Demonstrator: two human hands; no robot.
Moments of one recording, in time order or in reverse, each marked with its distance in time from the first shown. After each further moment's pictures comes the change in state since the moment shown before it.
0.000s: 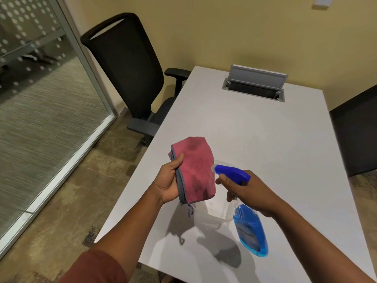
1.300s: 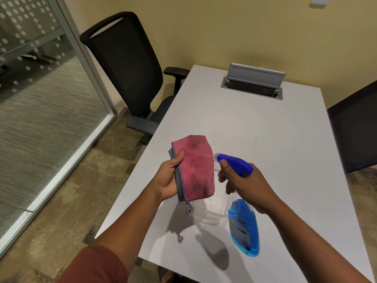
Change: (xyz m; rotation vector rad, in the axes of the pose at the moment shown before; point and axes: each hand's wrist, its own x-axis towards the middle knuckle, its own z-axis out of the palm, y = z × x) left_hand -0.003 -0.003 0.002 0.036 0.034 0.005; right_hand -0.013 -0.021 0.011 0.042 0.210 -0.030
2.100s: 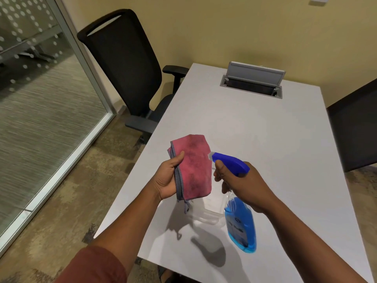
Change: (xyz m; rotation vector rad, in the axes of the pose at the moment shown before) left_hand 0.001 -0.001 0.000 0.035 0.005 -0.005; right_hand -0.002 -0.008 0.004 0.008 -0.045 -0.006
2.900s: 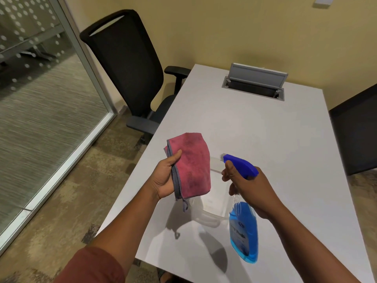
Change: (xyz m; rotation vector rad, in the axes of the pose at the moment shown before) left_hand 0.001 0.013 -0.007 -0.067 0.016 0.017; right_hand 0.005 0.013 -0.002 0.040 0.126 0.076
